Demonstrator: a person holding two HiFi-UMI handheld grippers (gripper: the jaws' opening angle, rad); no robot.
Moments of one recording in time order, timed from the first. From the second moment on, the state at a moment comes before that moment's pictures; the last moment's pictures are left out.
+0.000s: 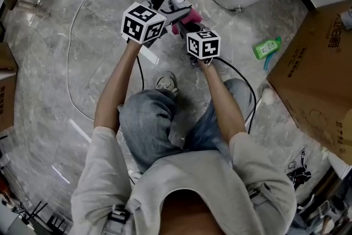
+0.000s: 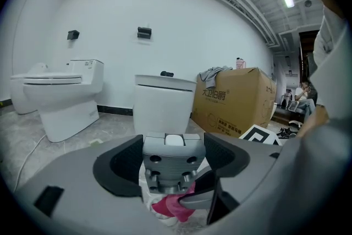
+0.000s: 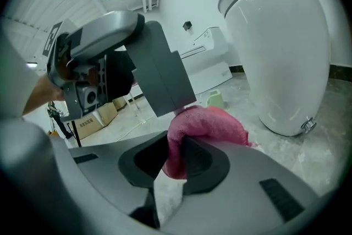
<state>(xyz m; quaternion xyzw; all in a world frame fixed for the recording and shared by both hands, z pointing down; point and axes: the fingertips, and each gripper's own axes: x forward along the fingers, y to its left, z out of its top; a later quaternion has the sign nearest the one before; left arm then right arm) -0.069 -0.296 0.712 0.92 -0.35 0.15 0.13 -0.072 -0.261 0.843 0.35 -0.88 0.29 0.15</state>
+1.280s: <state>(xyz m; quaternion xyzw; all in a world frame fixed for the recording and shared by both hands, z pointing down) -0.066 -0.283 0.713 0.92 -0.32 0.16 0.12 -0.036 -0.264 0.851 0.36 -0.87 0.29 0.18</state>
